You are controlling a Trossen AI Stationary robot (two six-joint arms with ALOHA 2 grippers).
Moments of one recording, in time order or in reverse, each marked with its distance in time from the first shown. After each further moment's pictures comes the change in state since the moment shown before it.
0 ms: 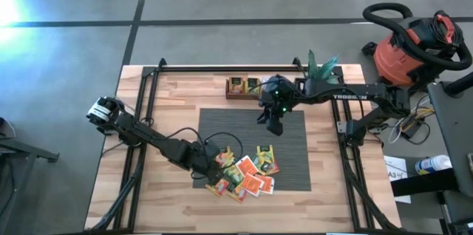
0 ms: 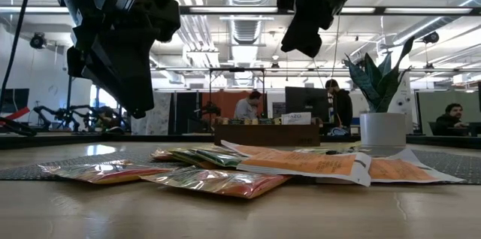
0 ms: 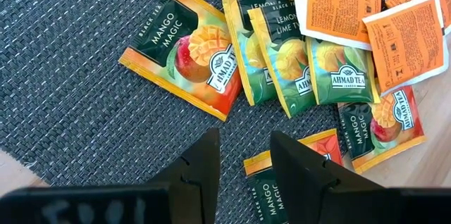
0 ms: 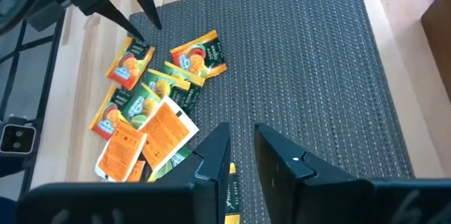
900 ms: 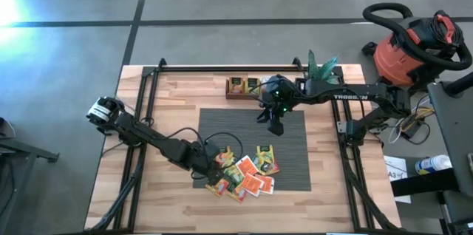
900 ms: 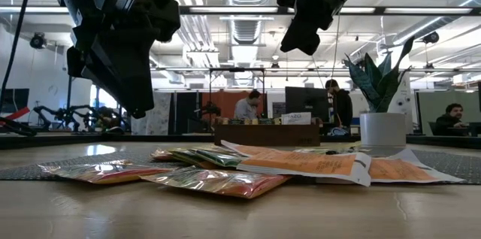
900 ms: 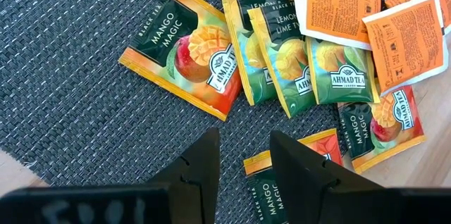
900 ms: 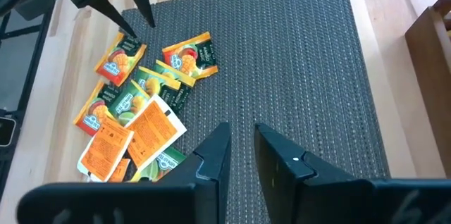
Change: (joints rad) left arm -0.001 0.000 0.000 0.000 0.000 0.000; right arm 0.002 -0.006 0.000 0.002 0.029 -0.068
